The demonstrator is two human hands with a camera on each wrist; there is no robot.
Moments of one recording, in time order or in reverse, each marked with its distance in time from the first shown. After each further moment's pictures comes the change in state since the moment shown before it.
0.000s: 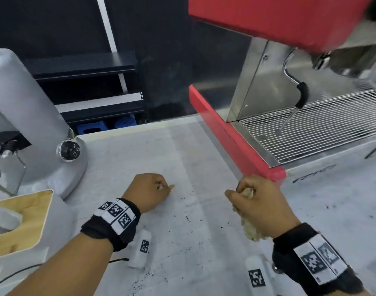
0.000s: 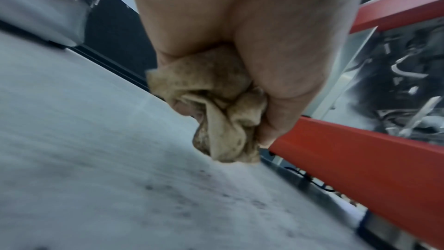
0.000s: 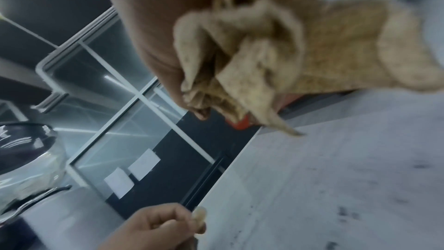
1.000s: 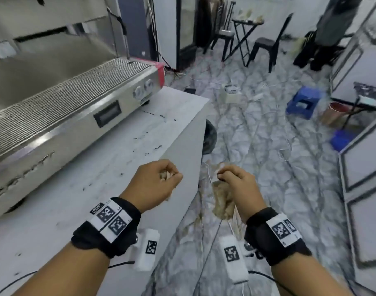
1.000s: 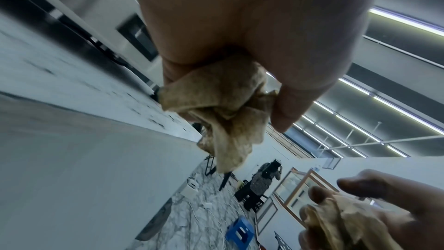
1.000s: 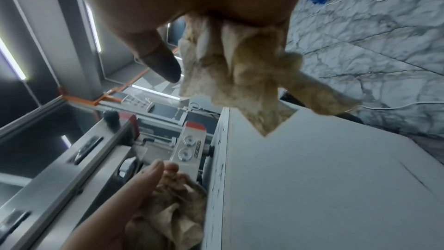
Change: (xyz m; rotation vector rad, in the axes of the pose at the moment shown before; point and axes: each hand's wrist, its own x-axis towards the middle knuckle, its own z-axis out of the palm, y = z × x) left_hand -0.119 0.480 0.324 -0.204 -0.471 0.546; right_hand -0.224 0.315 -0.346 0.610 0.733 0.498
